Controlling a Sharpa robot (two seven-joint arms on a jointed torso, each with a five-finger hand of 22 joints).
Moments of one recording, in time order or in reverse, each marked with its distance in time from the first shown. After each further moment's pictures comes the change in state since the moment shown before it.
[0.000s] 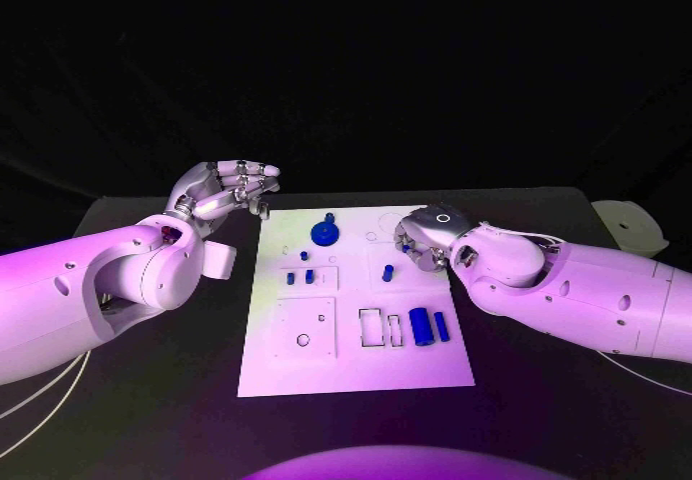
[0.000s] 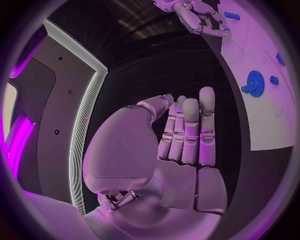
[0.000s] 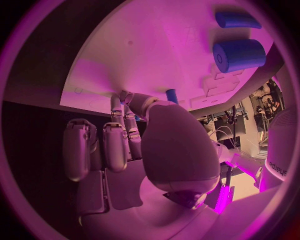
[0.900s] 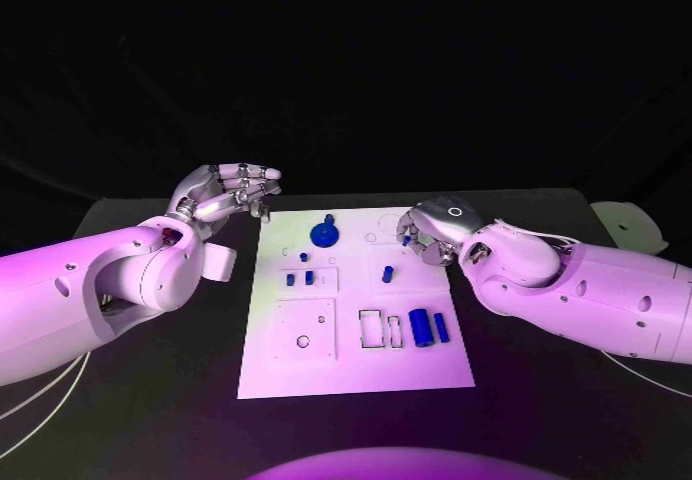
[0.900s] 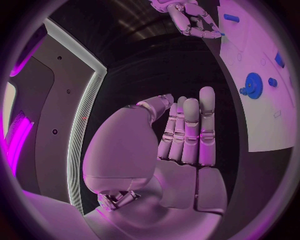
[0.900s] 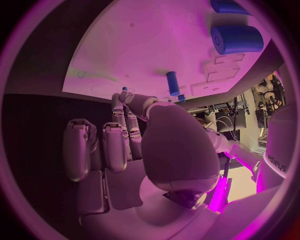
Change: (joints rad) left arm 0.000 0.000 0.000 -0.003 0.001 0.012 -0.016; left_hand 0.000 0.000 -0.003 -0.003 0.000 -0.018 0.004 -0.009 0.000 -0.027 0.005 0.013 0.003 -0.007 0.007 0.000 -0.001 0.000 0.004 0.004 -0.004 -0.001; right arm 0.009 -0.045 0.009 0.047 0.032 -0.098 0.003; right_hand -0.023 0.000 0.004 -0.004 -0.035 0.003 -0.004 0.003 0.008 0.041 -0.039 -0.028 0.005 -0.003 -0.003 0.000 0.000 0.000 0.000 0.000 0.000 0.000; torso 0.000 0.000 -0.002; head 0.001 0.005
